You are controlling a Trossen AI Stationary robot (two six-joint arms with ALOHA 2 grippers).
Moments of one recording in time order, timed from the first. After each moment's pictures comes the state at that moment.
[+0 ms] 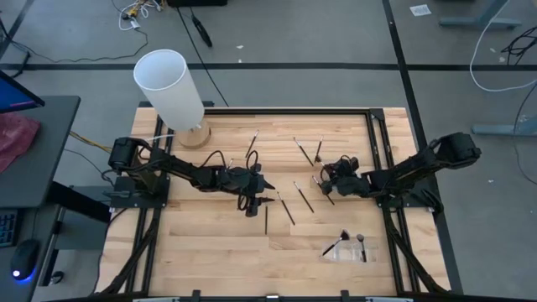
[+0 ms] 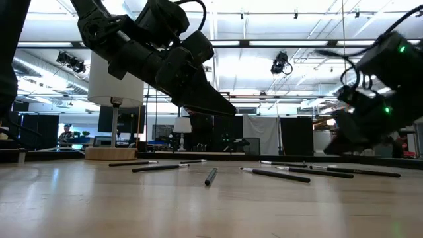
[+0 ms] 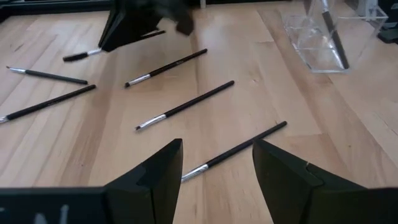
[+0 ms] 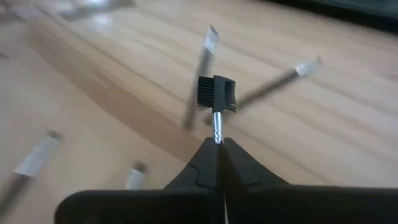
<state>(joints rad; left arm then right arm) -0.06 1.73 0.76 0.53 -0.02 0.02 0.16 1.31 0.15 0.37 0.80 0.70</state>
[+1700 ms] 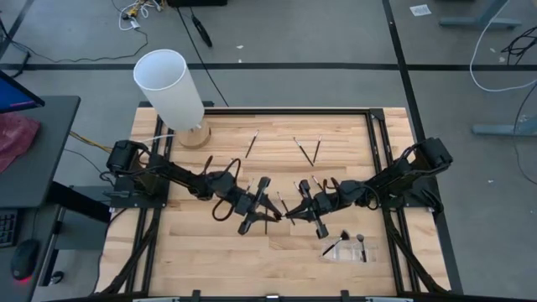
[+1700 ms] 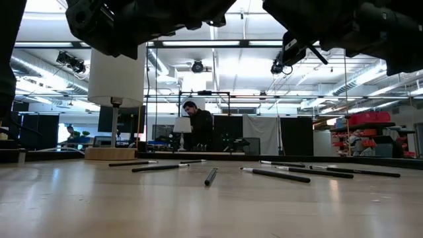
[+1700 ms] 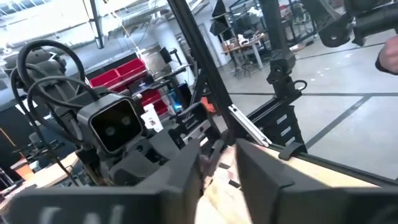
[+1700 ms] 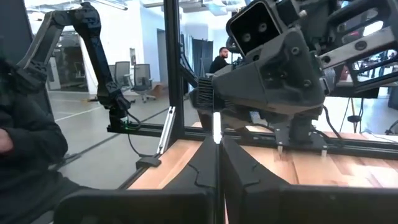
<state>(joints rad) -0.18 1.73 0.78 1.09 0.29 0.41 0.32 1.63 0.45 1.29 -0.02 0.02</state>
